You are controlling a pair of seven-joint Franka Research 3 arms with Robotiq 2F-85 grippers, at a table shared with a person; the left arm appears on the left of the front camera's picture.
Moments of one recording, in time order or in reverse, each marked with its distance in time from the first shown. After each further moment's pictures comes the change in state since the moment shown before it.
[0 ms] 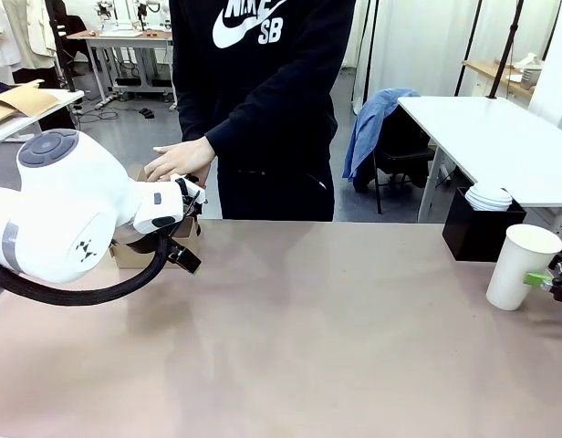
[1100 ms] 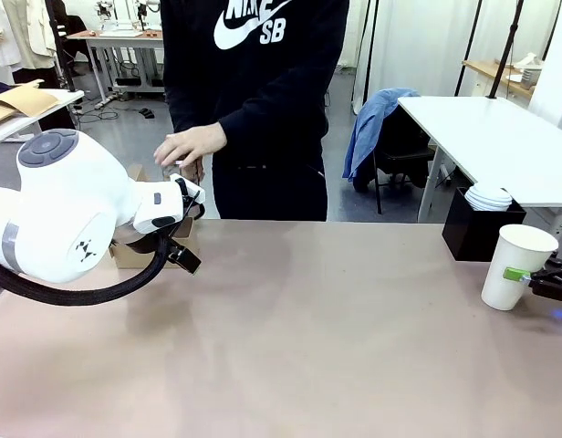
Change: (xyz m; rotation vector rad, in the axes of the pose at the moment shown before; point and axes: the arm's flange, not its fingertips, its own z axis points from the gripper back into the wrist) left arm 0.000 0.000 0.000 0.000 0.000 0.000; right arm -0.004 -0.003 -0.021 0.007 0.002 -0.028
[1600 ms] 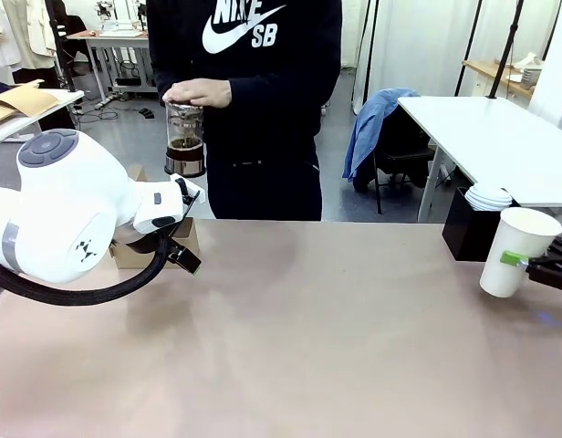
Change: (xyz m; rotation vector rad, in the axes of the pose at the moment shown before) left arm 0.000 0.000 0.000 0.000 0.000 0.000; right arm 0.049 0.048 -0.030 -0.168 -0.035 0.020
